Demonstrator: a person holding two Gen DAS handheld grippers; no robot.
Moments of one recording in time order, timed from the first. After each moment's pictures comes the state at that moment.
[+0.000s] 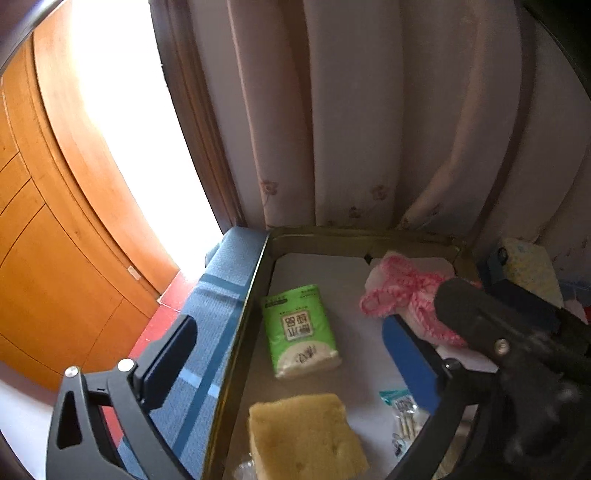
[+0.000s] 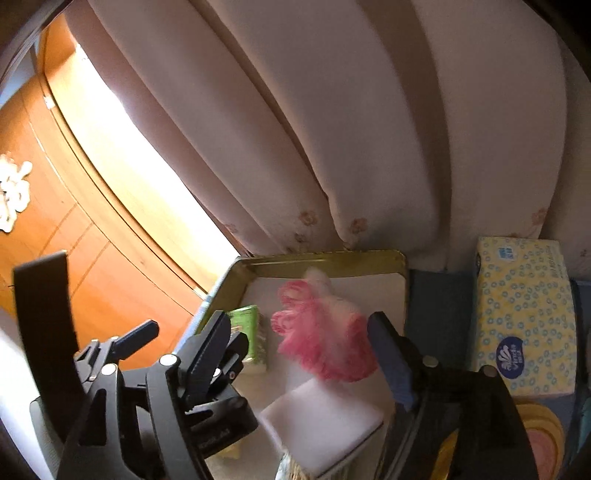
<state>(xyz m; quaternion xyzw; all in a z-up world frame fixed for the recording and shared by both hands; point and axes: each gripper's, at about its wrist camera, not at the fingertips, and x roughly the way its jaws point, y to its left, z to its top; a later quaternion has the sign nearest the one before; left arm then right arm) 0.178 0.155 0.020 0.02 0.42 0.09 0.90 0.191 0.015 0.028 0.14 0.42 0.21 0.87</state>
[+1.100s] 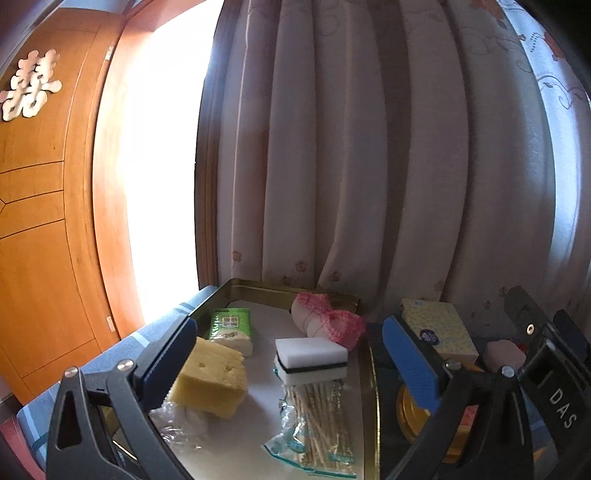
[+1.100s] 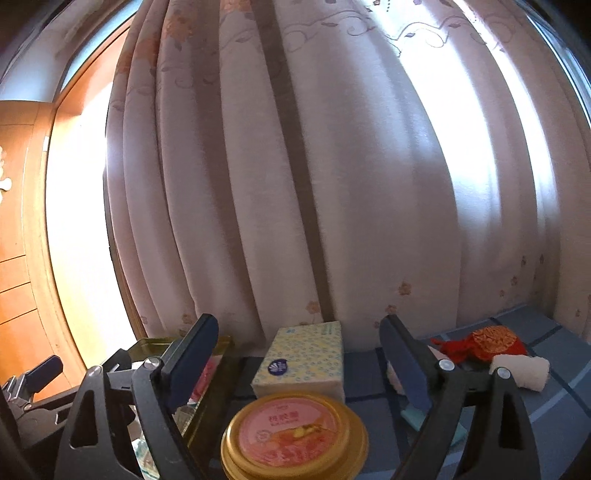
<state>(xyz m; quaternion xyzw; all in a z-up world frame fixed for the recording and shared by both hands) 0.037 0.084 0.022 -0.05 0.16 0.08 0.98 0.020 -0.094 0.042 0.08 0.12 -0.01 0.99</state>
